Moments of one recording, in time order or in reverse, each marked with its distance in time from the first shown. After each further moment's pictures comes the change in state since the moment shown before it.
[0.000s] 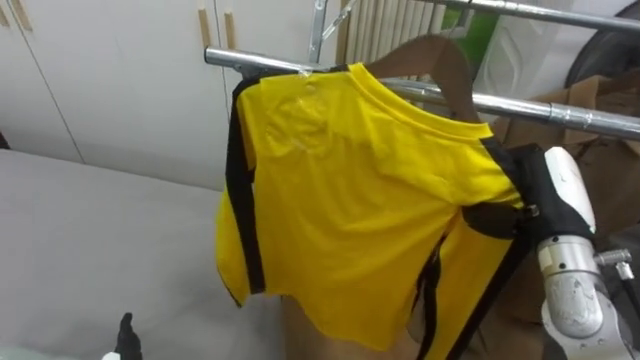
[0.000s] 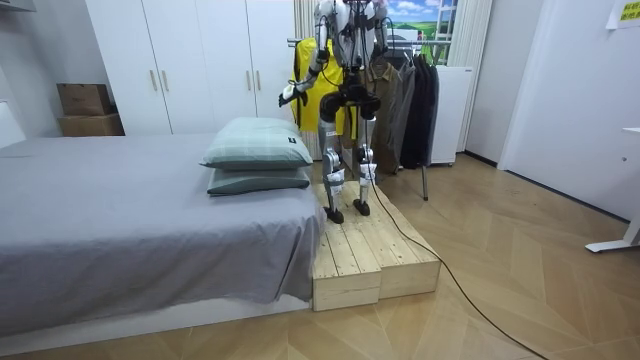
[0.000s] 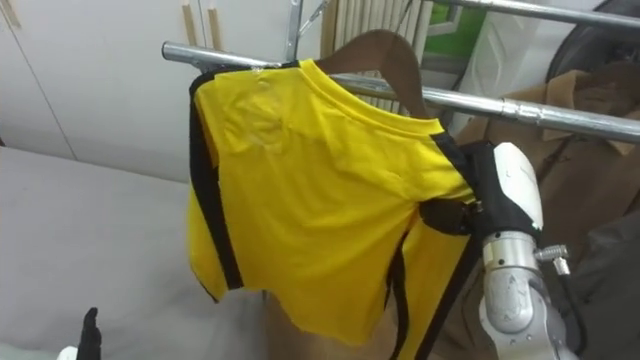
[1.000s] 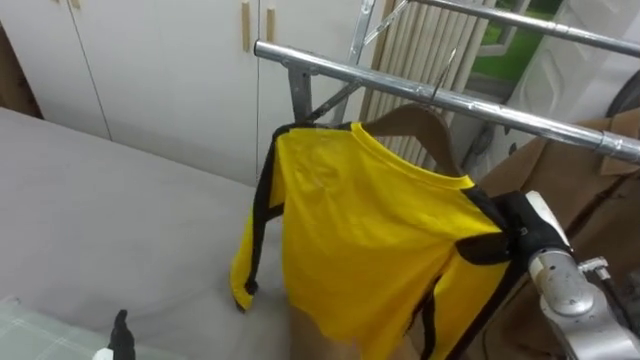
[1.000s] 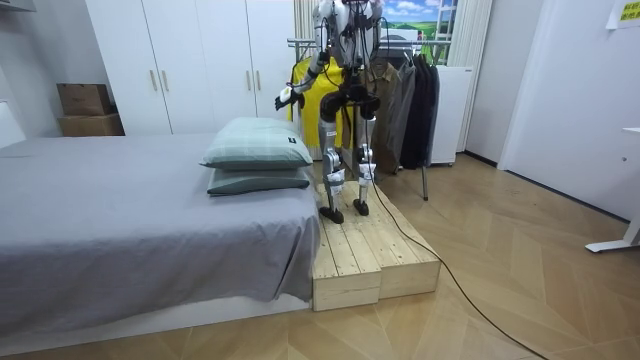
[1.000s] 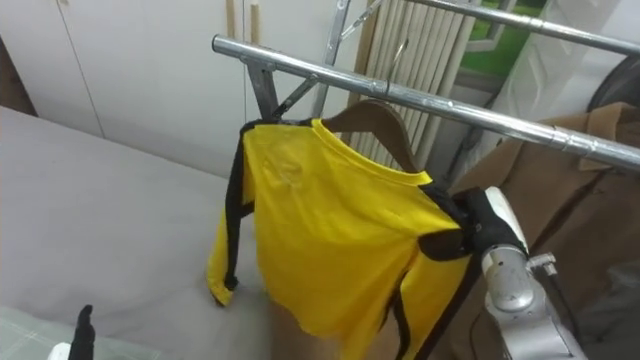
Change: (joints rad) left arm 0.000 0.035 0.017 -0.029 0.015 0.034 -0.042; right arm -0.183 -0.036 0.052 0.503 0.251 0.019 0.174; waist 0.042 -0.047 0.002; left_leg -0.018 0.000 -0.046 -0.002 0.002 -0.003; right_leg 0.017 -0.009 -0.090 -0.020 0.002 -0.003
